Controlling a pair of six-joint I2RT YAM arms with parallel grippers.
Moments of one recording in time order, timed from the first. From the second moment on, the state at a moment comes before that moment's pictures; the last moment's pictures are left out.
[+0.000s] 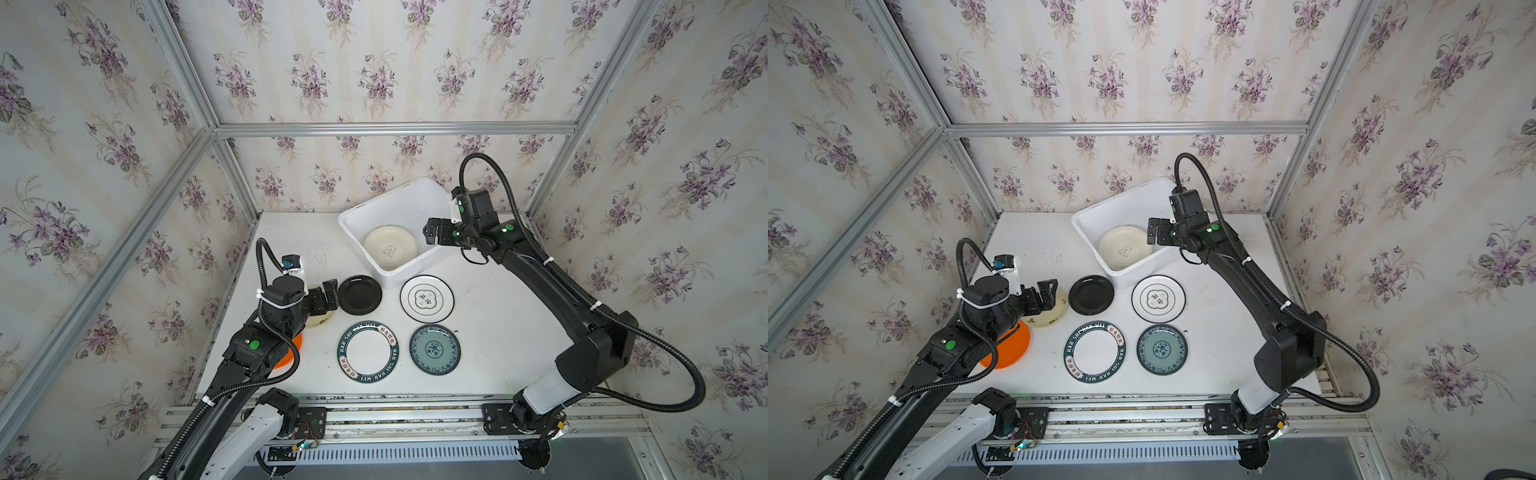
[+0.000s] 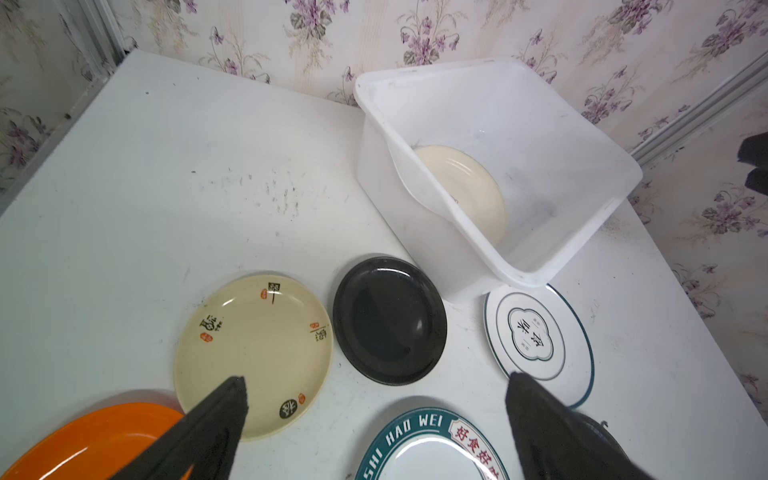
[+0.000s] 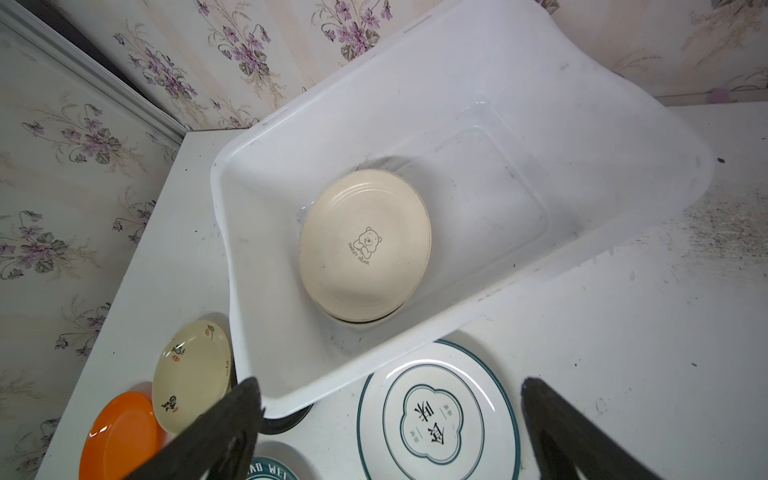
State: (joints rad) left arm -0.38 0.75 0.80 -0.59 -0.16 -0.44; right arm 0.43 1.57 1.59 -0.72 0.02 0.40
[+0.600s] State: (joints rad) left arm -0.38 0.47 0.67 -0.70 -0.08 -0.47; right arm 0.41 1.33 1.28 -0.65 0.01 0.39
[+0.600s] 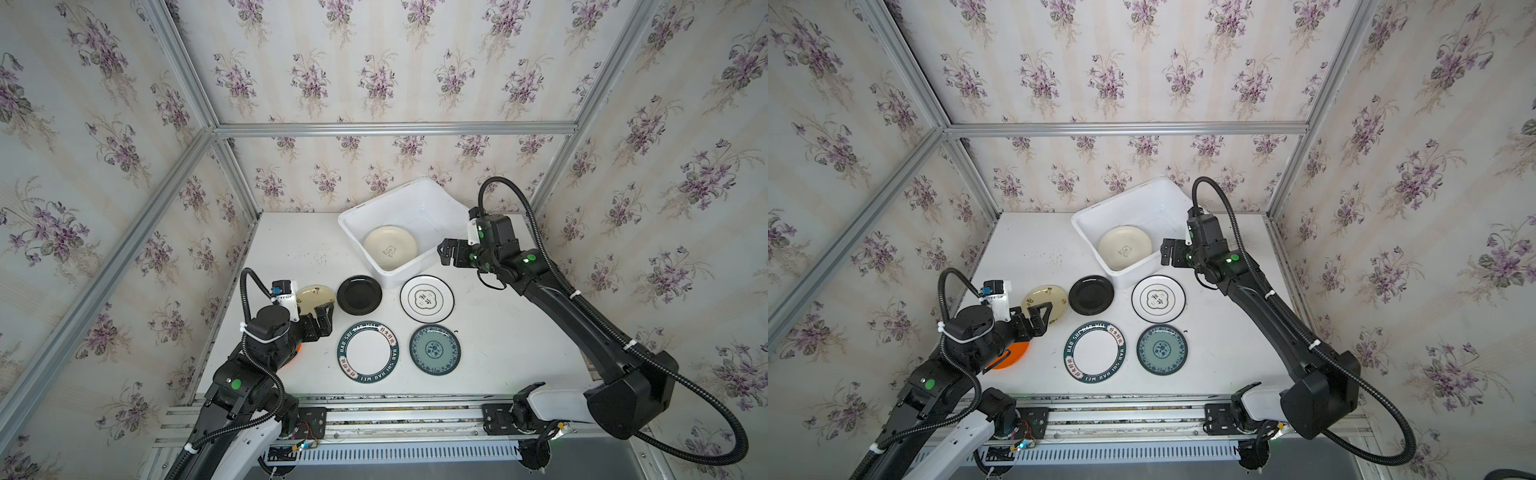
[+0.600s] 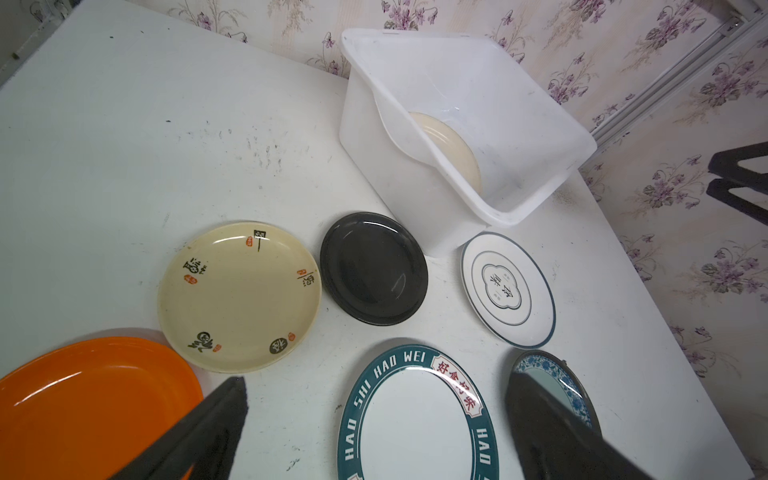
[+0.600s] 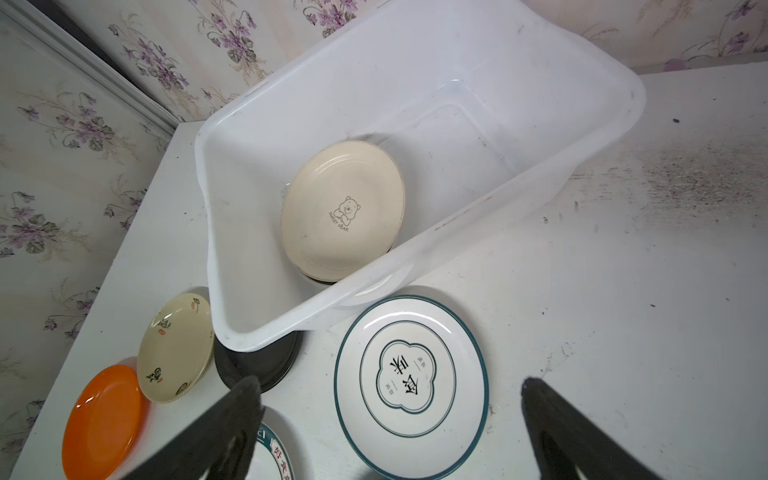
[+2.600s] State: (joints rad) left arm -0.35 0.67 0.53 -0.36 0.38 -0.61; right arm 0.28 1.38 0.61 -0.14 -0.33 0.73
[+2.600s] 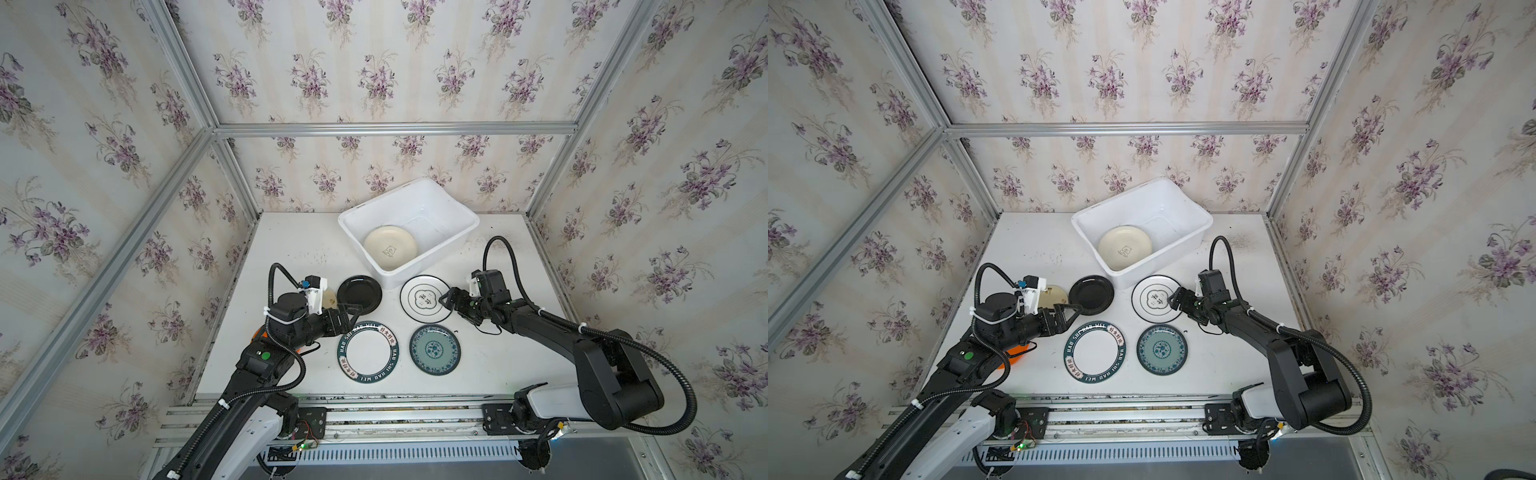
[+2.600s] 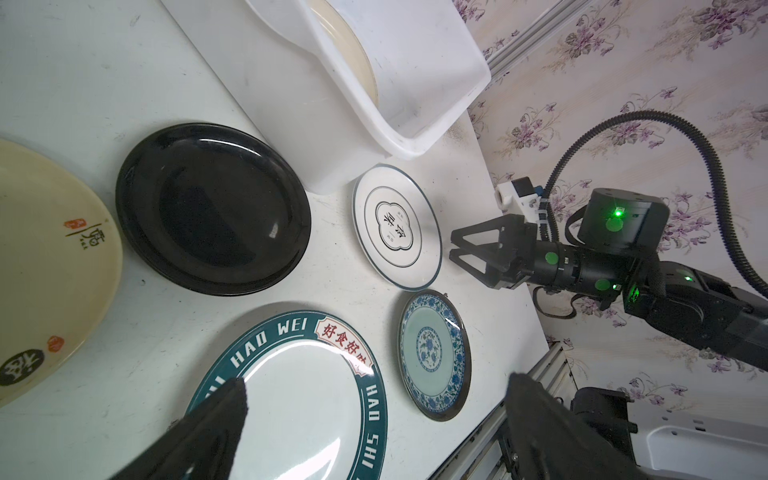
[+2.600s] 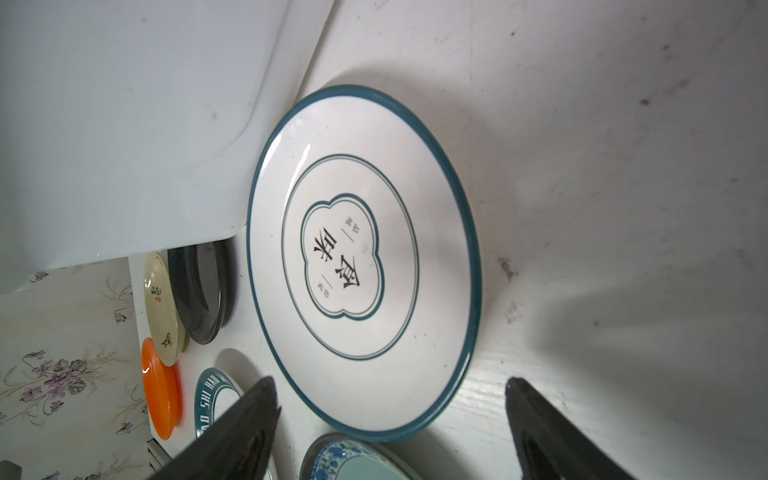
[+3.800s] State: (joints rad) left arm -0.34 0.64 0.53 -0.40 0.35 -0.63; right arm 0.24 1.54 0.55 0.21 -0.37 0.89
